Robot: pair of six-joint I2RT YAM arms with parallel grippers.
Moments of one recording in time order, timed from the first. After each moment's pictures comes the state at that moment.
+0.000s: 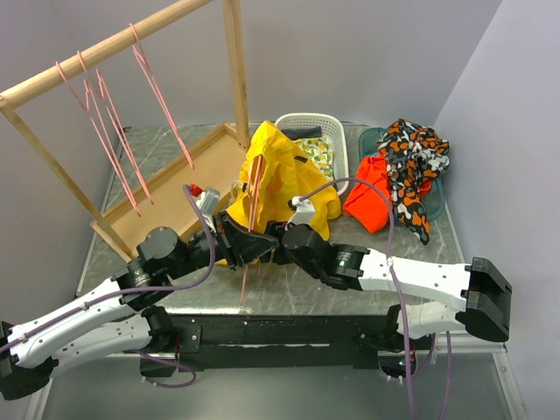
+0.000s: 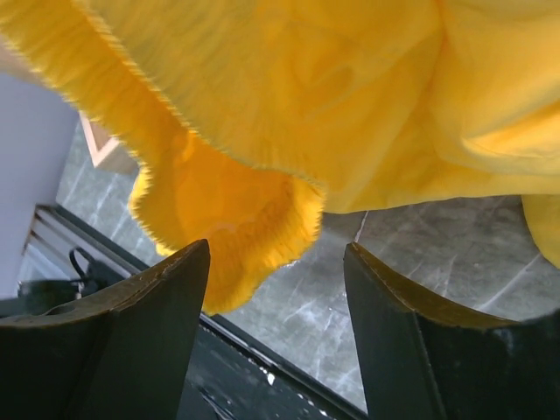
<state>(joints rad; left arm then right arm) -1.01 0.71 0.72 0.15 0.17 -0.74 1.15 1.25 0.86 -0.12 0.42 0.84</state>
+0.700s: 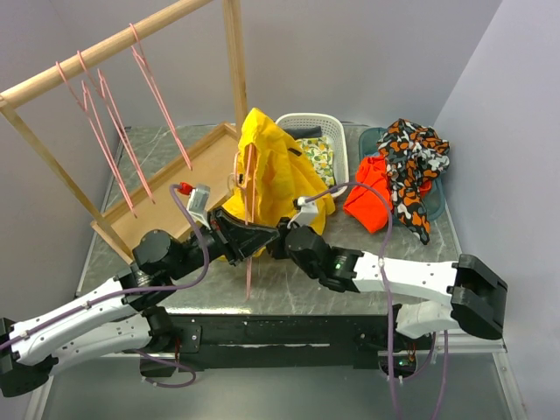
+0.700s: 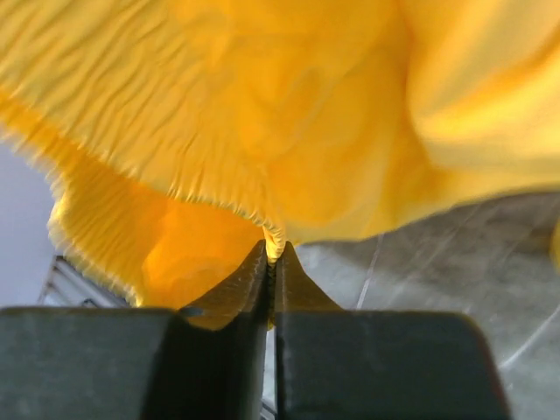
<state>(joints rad) -1.03 0.72 0.71 0.29 0.10 -0.75 1.12 1.29 0.74 0.16 0.47 0.83</state>
